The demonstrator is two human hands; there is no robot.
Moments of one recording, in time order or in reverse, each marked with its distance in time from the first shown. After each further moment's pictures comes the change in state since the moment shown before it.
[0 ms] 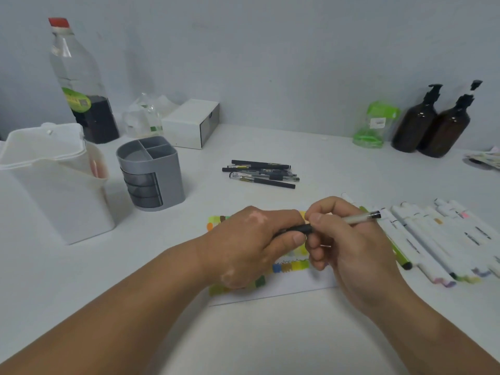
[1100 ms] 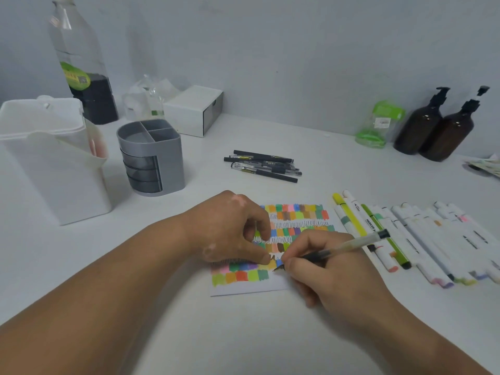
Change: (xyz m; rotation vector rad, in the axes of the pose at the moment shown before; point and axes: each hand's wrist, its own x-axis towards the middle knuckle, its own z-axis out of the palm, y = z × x) left_hand -0.003 -0.040 -0.013 0.235 -0.094 -0.273; right_hand -0.028 0.011 0.008 -0.424 -0.160 0.070
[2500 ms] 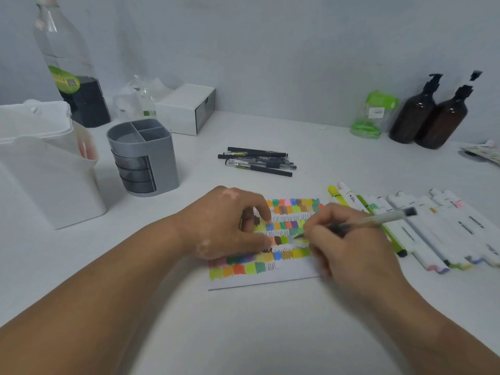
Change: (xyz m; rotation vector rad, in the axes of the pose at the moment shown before) left_hand -0.002 0.008 -0.001 -0.070 0.053 -0.016; right_hand 0.008 0.003 -0.016 -0.014 0.290 -0.023
